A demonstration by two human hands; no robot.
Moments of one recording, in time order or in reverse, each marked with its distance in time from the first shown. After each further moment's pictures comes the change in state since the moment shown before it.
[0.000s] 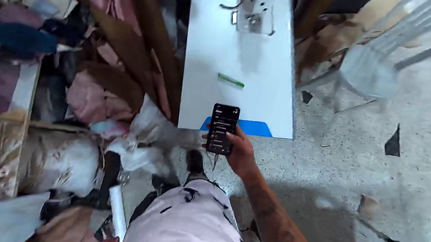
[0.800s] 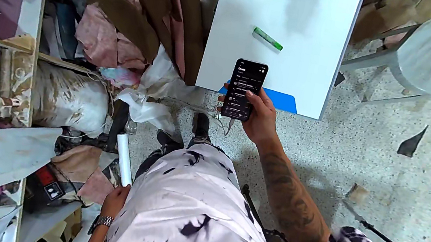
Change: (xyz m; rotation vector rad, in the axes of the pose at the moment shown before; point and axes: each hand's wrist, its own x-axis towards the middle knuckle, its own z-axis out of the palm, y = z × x) left_hand -0.007 -0.013 0.014 -0.040 -0.304 -0.538; right_hand 0.013 0.005 0.007 0.006 0.010 0.097
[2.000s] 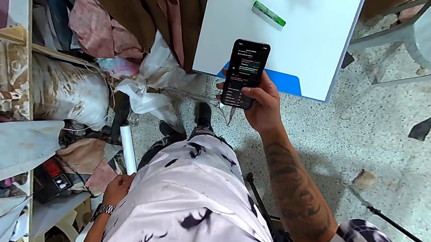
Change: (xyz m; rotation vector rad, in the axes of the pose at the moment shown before) left_hand -0.010 0.010 0.000 -0.059 0.037 0.025; right_hand -0.017 0.001 -0.011 -0.015 -0.122 -0.065
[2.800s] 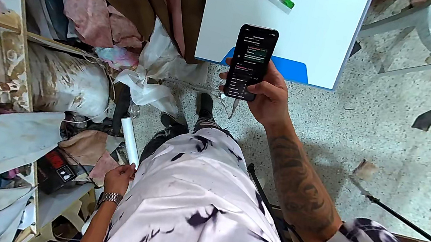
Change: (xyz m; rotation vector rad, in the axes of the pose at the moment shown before) left_hand -0.026 0.035 -0.007 -0.105 0.089 -0.005; right_hand -0.009 0.006 0.001 0.046 -0.033 -0.009
